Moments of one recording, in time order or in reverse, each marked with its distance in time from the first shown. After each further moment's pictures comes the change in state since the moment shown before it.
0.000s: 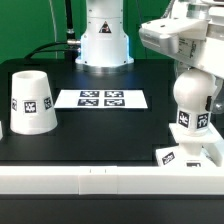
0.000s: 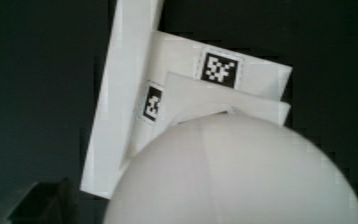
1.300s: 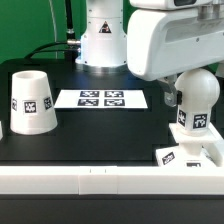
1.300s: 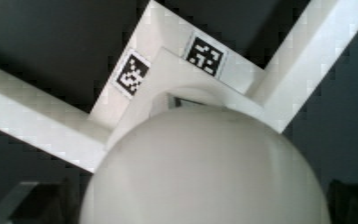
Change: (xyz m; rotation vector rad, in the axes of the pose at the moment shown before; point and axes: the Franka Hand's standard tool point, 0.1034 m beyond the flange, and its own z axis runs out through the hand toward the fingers) arm 0.003 -0.006 -0.005 0.127 0.124 1.268
